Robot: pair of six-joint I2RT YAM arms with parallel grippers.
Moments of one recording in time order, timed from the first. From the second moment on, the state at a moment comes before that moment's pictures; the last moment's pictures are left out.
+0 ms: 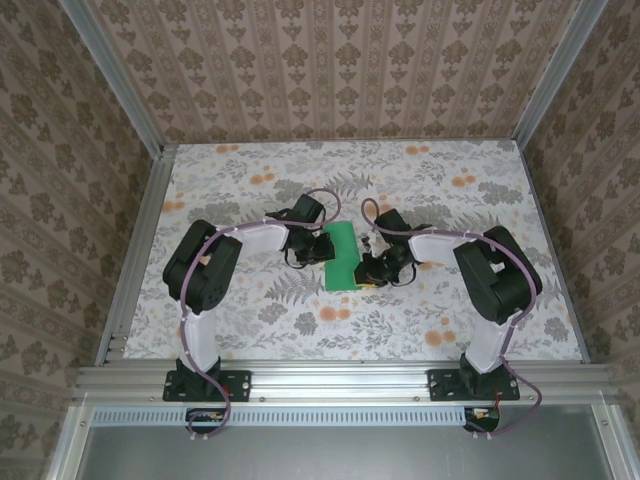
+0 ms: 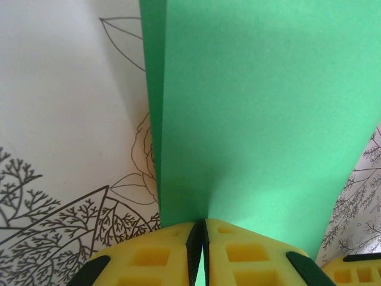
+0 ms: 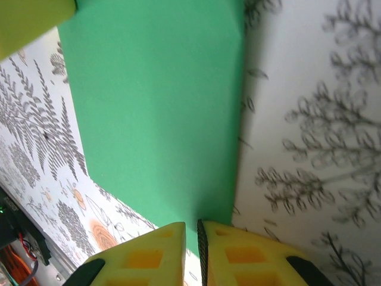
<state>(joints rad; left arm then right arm) -0.66 1.96 1.19 -0.37 0.33 -0.68 0.44 1.80 0.94 -0.43 -0.58 0.45</state>
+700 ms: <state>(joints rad) -0.66 1.97 1.21 -0.39 0.33 -0.68 0.44 1.95 1.20 -0.26 -0.50 0.55</state>
